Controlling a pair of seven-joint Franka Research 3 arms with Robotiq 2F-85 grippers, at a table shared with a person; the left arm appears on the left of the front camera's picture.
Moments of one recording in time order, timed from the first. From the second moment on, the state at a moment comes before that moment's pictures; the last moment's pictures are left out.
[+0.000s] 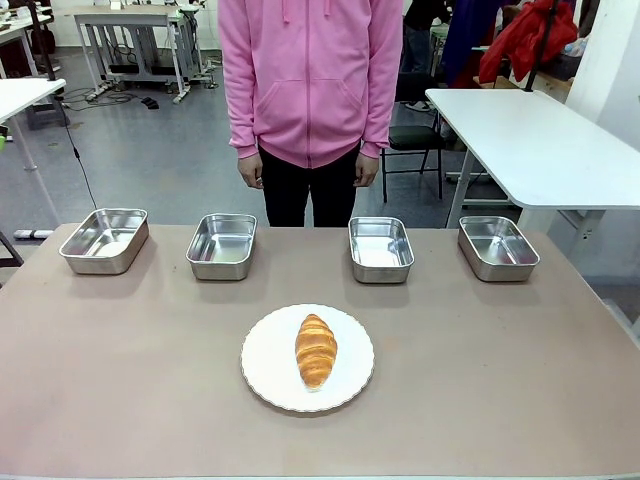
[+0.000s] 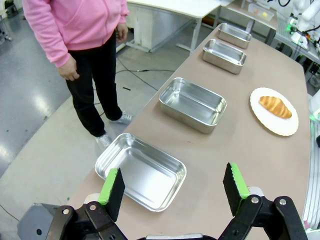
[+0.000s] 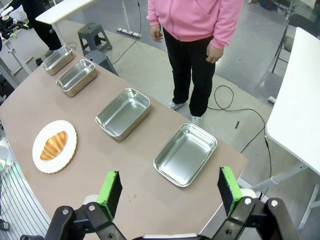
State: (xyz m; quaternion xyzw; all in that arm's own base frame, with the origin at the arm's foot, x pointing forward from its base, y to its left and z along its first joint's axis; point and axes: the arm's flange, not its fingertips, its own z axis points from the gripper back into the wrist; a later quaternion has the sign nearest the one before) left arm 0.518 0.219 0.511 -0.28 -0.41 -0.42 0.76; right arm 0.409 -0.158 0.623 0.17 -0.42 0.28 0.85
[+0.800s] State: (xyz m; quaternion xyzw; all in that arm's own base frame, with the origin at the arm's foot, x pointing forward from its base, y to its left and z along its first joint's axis) left arm 0.518 0.219 0.511 -0.28 -0.41 -0.42 0.76; right arm 0.409 -0.158 0.623 0.17 -0.42 0.28 0.85
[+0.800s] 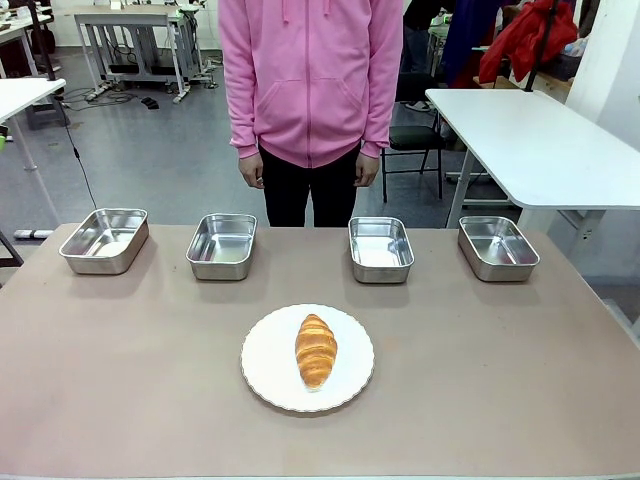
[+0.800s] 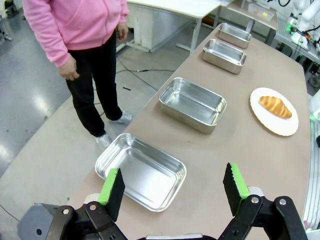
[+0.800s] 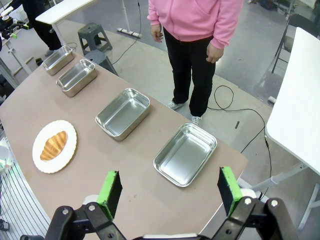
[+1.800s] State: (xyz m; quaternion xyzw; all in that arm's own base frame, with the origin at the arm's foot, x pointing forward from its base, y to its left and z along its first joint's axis) left arm 0.518 0.219 0.511 -0.28 -0.41 -0.42 0.76; right arm 0.409 -0.158 0.623 0.17 -0.42 0.28 0.85
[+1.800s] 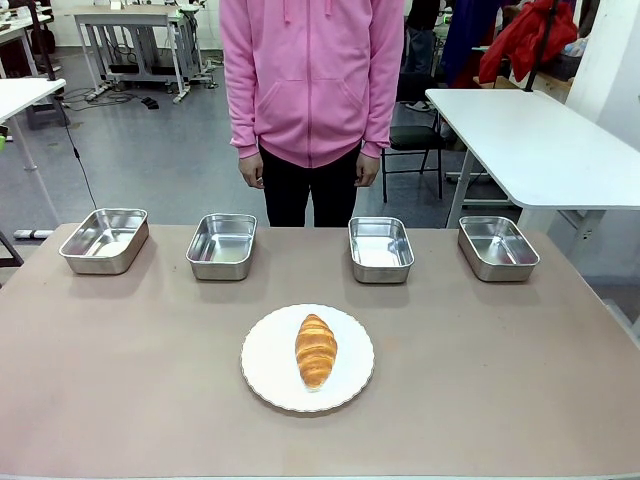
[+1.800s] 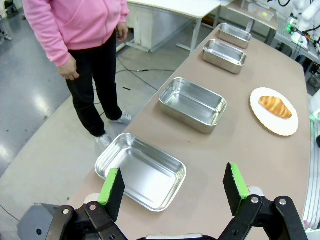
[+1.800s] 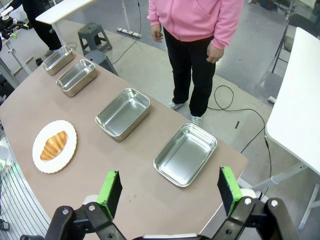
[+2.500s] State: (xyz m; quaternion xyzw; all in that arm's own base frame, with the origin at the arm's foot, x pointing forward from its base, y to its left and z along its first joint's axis) left arm 0.518 0.219 0.511 -0.28 -0.41 -0.42 0.76; right arm 0.409 -0.158 0.623 0.17 -0.42 0.28 0.85
